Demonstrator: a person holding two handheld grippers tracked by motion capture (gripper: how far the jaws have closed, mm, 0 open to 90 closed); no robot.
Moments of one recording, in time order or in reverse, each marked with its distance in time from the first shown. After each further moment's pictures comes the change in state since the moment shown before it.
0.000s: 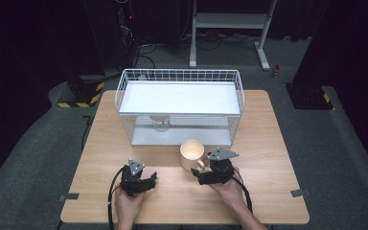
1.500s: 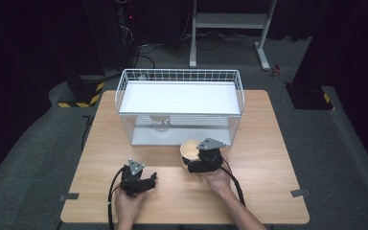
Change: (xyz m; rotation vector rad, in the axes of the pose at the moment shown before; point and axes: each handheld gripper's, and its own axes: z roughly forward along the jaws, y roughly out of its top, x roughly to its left) left arm 0.000 0.000 0.000 0.000 0.000 0.002; right arm 0.000 0.030 0.033 -0.023 -0.056 -0.021
